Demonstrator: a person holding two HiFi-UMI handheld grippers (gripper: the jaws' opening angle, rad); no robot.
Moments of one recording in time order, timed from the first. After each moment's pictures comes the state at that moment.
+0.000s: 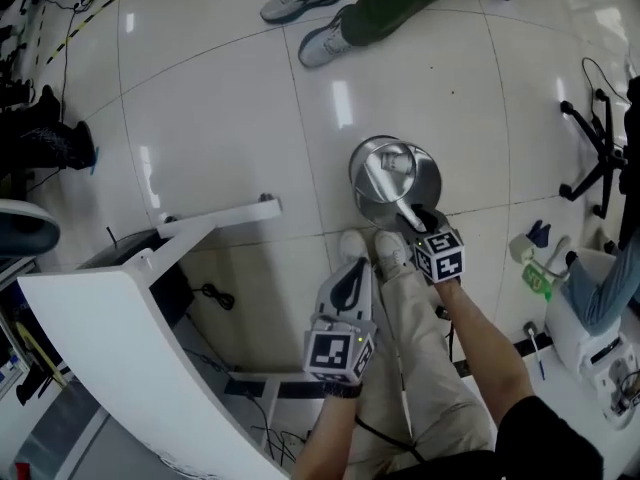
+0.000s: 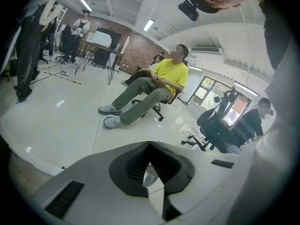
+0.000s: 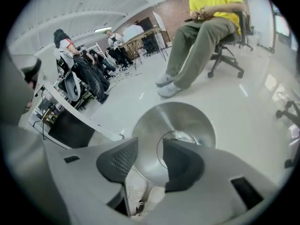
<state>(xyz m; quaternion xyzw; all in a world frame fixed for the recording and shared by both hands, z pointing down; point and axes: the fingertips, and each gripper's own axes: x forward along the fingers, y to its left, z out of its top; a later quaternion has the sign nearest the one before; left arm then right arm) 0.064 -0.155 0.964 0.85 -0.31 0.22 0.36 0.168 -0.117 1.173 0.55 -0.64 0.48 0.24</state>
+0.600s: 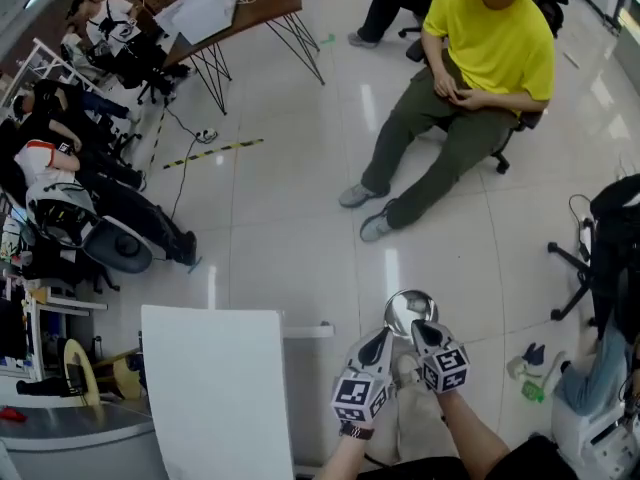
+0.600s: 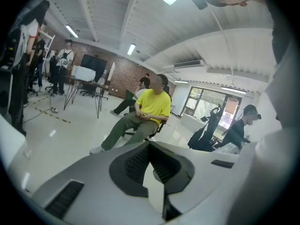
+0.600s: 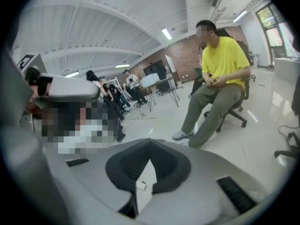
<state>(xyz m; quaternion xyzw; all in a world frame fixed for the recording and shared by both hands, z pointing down) 0.128 -0.191 0.661 0.91 -0.31 0.15 0.25 0.180 -0.166 0.775 0.59 -0.73 0.34 0.09</state>
